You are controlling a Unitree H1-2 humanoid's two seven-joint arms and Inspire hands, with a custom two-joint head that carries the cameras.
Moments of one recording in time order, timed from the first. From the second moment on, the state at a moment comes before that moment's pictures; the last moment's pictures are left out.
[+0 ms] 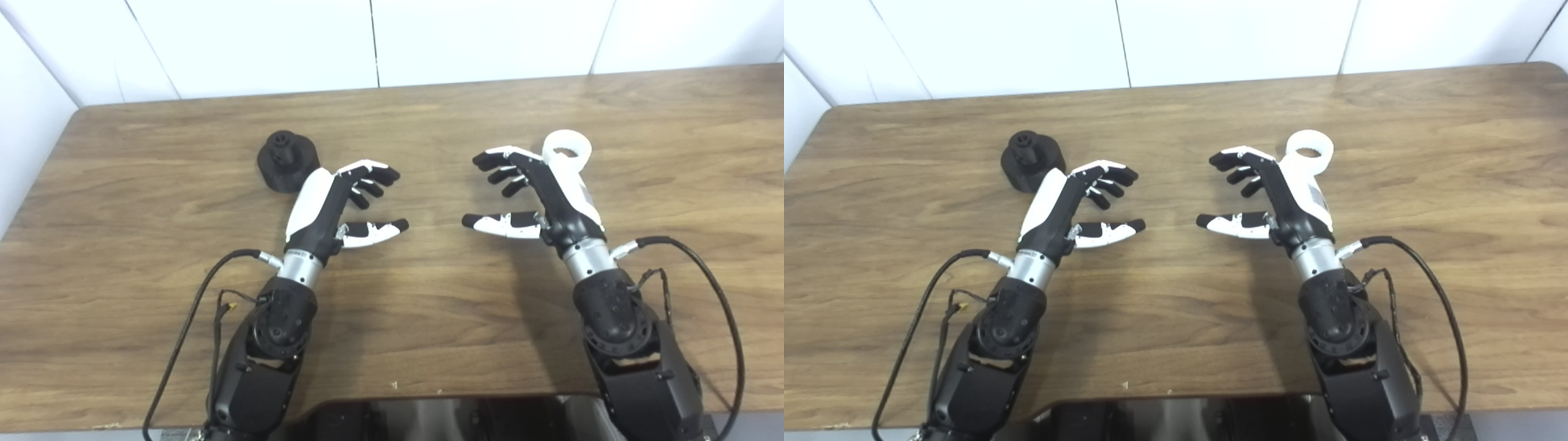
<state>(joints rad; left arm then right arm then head) -0.16 0.11 -0.22 -0.05 0.51 0.00 -0.02 -0.14 -0.13 0.18 -0.24 -0.57 0.18 0.07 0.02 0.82</state>
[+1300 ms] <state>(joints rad) -0.16 0.08 -0.26 -0.01 0.58 -0.03 0.03 -0.12 -0.19 0.14 -0.23 -0.49 0.14 0.07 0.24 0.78</state>
